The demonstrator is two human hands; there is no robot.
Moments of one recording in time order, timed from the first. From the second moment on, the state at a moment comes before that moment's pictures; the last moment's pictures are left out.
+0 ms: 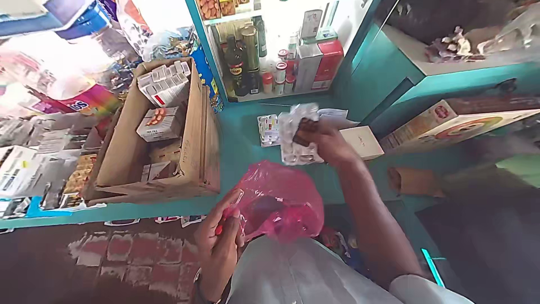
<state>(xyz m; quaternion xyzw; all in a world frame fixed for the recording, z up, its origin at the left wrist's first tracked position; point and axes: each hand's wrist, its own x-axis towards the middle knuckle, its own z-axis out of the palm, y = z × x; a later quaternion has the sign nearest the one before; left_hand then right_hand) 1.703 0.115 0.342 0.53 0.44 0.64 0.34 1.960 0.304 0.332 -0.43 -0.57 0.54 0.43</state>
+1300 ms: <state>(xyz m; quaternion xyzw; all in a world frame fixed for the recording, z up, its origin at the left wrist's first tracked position) 1.670 0.071 0.273 0.41 0.31 0.44 0.74 1.857 0.115 0.258 -0.31 -0.59 0.42 0.61</state>
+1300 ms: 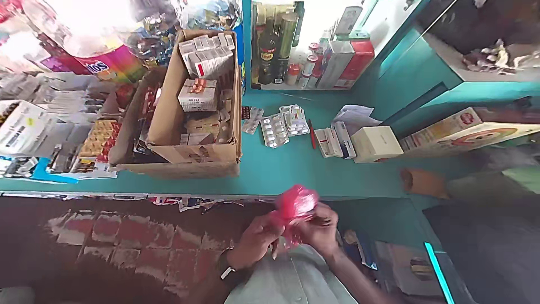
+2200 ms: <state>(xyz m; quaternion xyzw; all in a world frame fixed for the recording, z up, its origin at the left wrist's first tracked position) 1.703 0.038 0.094 0.72 0.60 0.08 0.34 2.030 -0.090 0.247 -0.35 -0.55 0.65 0.39</state>
